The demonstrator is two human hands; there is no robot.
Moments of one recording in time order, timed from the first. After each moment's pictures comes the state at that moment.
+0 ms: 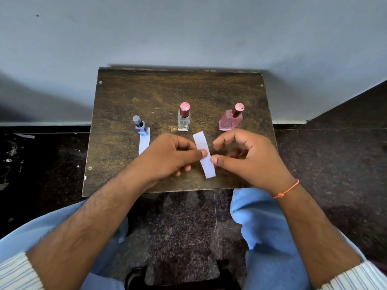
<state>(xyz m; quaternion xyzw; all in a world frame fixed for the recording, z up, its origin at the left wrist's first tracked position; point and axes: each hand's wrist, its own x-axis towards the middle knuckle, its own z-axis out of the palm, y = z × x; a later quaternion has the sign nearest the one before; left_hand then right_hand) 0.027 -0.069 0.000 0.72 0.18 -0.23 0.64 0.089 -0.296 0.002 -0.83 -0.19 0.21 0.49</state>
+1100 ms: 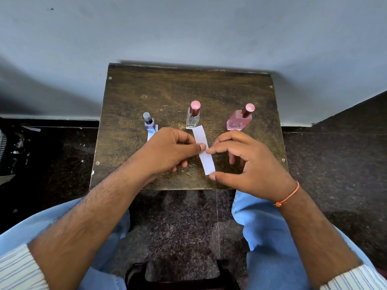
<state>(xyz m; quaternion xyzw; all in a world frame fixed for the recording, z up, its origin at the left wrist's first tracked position) 0.027 -0.053 0.001 0.74 0.19 -0.21 0.61 0.088 -0.293 -0.007 -0.83 -0.39 0.15 0.36</state>
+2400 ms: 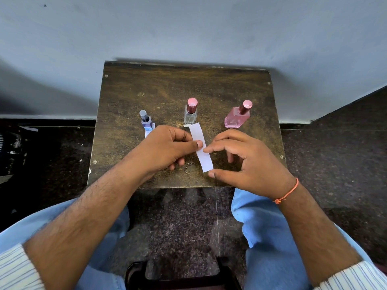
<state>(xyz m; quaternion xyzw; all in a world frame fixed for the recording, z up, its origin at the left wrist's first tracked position) 0.028 -0.050 -0.002 0.73 0.19 -0.22 0.62 0.087 -0.293 -0.003 -0.83 -0.40 0.16 0.35</state>
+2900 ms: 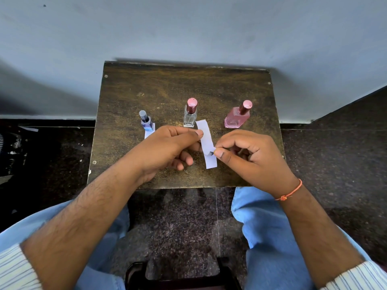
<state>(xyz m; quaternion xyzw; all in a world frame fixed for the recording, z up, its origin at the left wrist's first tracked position) 0.028 -0.054 0.001 0.61 0.21 -0.23 0.73 0.088 -0.292 -0.003 -0.81 -0.34 0.13 0.45</state>
